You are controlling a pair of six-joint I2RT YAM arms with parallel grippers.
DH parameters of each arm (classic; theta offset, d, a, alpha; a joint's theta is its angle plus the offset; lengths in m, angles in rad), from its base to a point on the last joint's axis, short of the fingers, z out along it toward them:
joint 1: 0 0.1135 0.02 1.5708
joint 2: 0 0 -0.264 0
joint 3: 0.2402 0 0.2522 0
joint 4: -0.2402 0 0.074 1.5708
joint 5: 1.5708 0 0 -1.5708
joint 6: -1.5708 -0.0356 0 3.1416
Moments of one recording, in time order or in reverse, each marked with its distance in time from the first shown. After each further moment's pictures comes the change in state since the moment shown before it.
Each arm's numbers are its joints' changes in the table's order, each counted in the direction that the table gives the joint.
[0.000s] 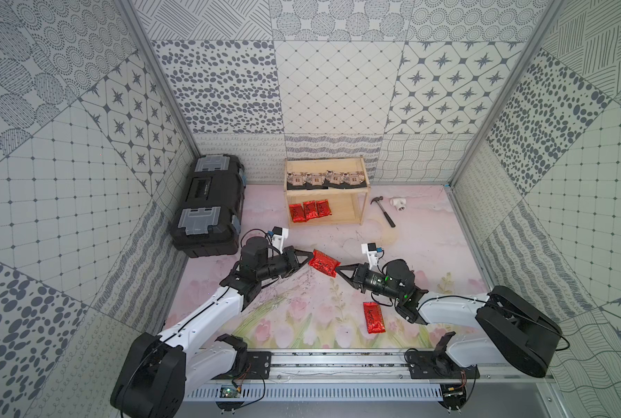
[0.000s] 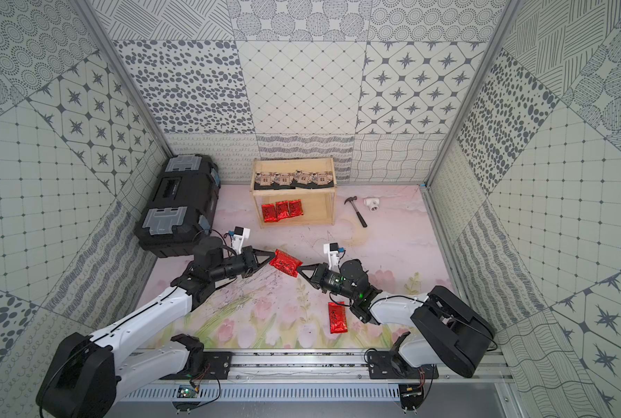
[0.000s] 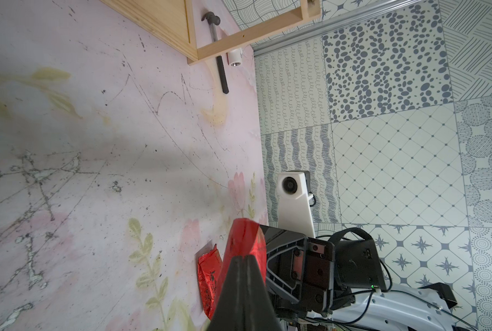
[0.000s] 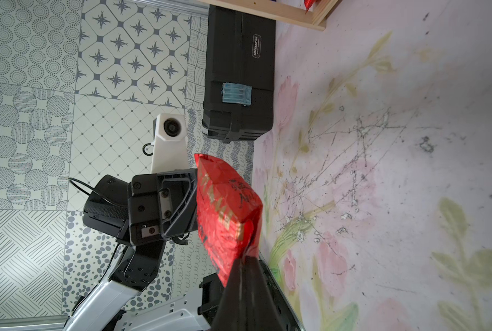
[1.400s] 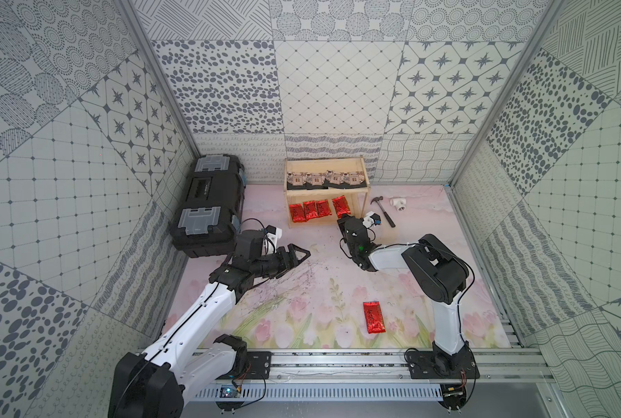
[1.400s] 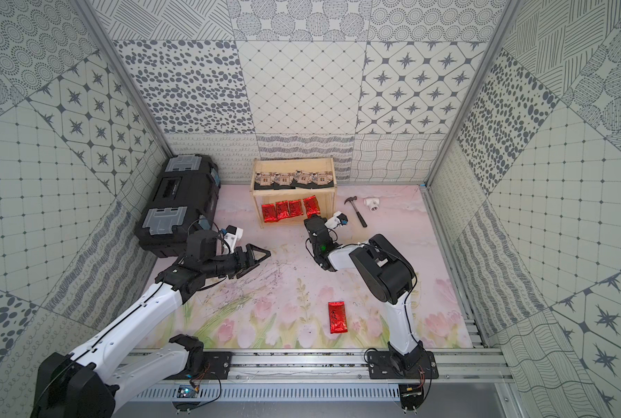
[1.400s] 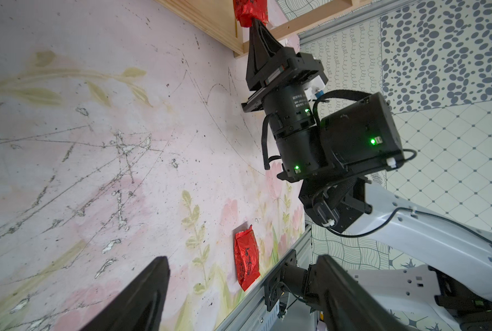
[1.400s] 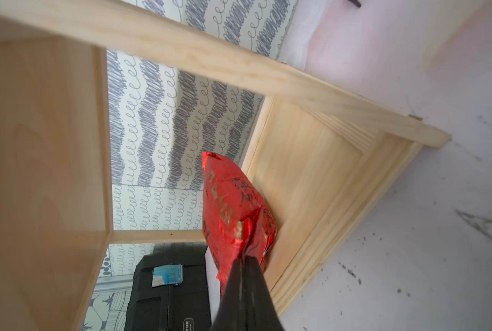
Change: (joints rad) left arm 0.058 0.065 0.167 -0.494 -0.053 -0.209; right arm -0.110 -0.678 0.735 -0.202 0.876 -0.095
